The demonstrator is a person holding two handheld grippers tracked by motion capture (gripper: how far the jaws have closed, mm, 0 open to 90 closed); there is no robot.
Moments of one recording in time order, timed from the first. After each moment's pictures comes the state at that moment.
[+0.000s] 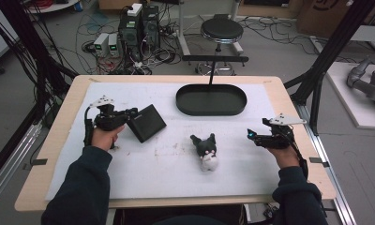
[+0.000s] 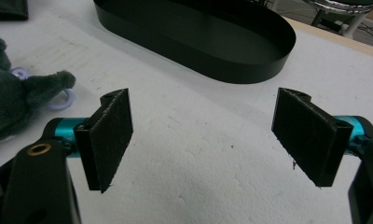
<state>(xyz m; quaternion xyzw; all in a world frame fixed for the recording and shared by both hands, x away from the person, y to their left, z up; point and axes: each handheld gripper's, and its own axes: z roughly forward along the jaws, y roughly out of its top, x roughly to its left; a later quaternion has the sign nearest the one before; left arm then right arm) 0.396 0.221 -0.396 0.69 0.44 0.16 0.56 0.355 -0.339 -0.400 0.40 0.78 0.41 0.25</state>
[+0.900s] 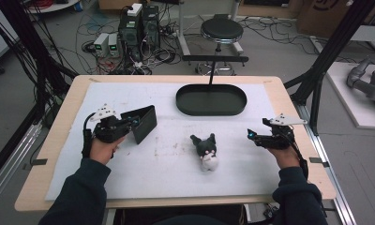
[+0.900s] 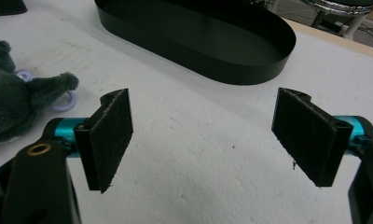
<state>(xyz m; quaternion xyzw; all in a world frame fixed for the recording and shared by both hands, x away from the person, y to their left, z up) 0.357 0.203 -0.395 0.71 0.39 0.17 0.56 0.353 -0.339 -0.399 0.40 0.78 0.41 0.25</state>
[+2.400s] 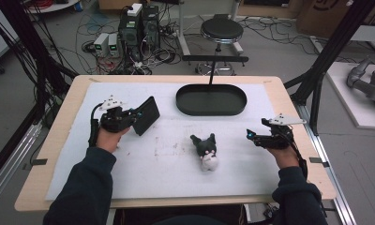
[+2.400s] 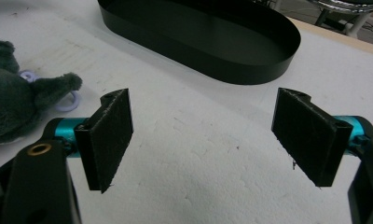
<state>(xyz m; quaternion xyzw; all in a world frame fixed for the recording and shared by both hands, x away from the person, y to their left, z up) 0.397 0.192 -0.387 0.72 0.39 0.19 0.54 0.354 -0.337 -0.399 0.40 0.78 0.41 0.25</state>
